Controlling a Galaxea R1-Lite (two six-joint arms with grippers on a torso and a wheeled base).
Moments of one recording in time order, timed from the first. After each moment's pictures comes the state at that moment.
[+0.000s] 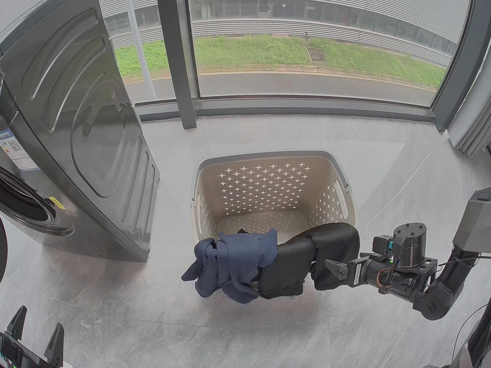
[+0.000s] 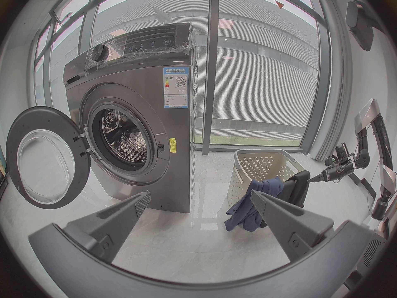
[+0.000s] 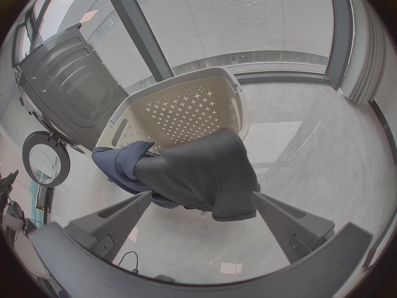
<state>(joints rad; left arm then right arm) 0.00 0.02 -0.02 0.00 0.02 -0.06 0.43 2.00 -0.33 -1.21 -0.06 0.24</state>
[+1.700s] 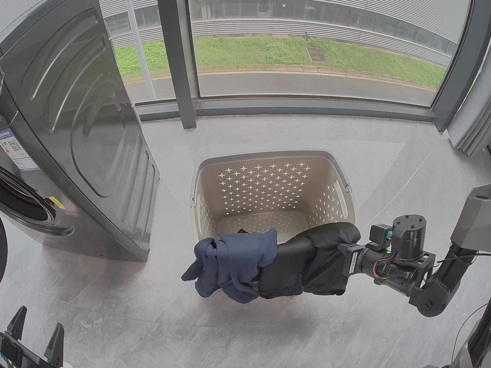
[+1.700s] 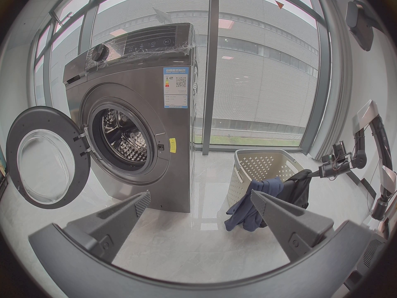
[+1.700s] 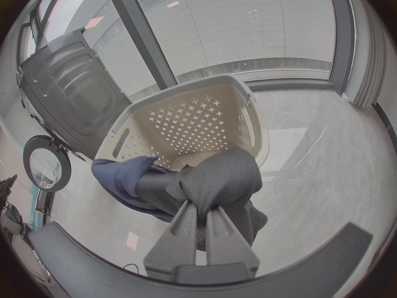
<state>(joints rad) 0.00 0.02 -0.02 0.00 0.02 -0.06 0.45 2.01 -0.39 -1.26 -0.07 0.24</state>
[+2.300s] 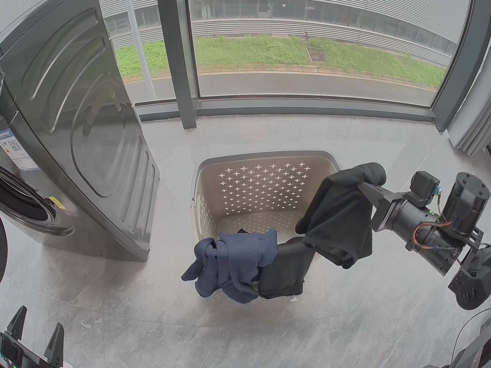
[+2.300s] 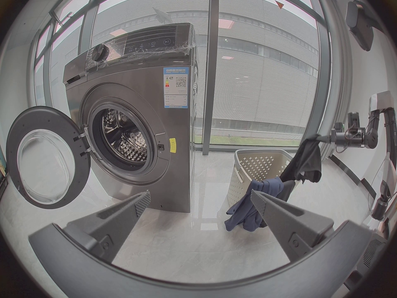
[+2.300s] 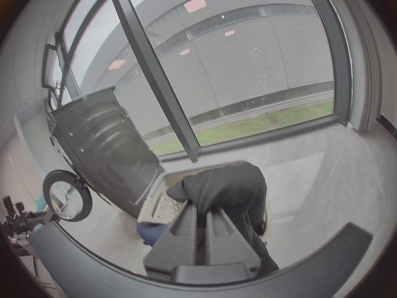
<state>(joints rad) 0.00 0.02 -0.02 0.00 0.02 -0.06 0.52 1.63 -0.43 -1.24 -0.09 0.24</state>
